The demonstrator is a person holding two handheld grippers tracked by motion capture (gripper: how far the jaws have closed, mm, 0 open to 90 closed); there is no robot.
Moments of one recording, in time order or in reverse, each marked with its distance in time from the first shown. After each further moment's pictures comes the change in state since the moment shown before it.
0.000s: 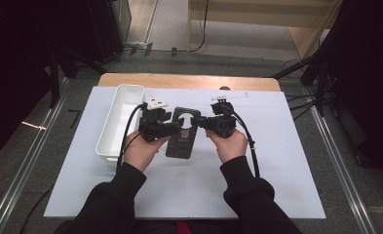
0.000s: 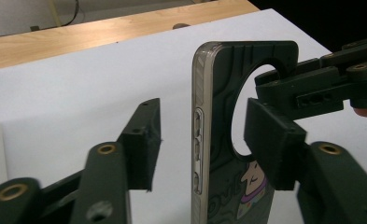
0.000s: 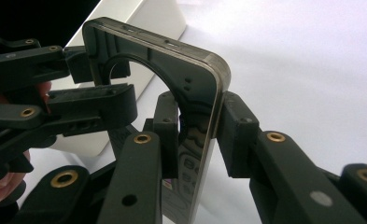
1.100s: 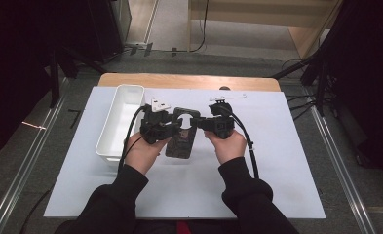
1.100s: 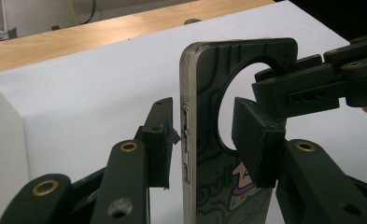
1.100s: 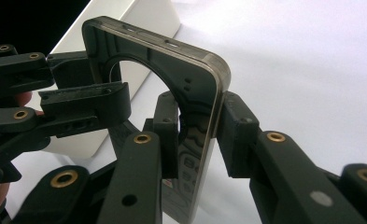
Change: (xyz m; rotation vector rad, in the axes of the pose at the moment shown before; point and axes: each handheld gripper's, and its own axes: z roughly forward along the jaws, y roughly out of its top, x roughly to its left) left arm -0.010 0.000 -0.003 0.021 0.068 0.021; right arm 0.004 -0.002 0.003 0.001 -0.034 0.001
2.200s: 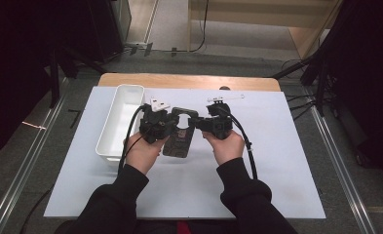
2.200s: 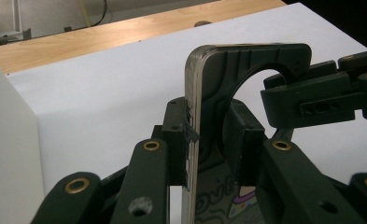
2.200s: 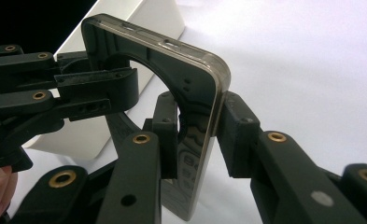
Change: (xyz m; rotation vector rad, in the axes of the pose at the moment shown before) left arm 0.001 0.001 -0.001 -0.005 0.029 -0.006; right arm 0.006 -0.001 0.000 -0.011 -0.002 -0.015
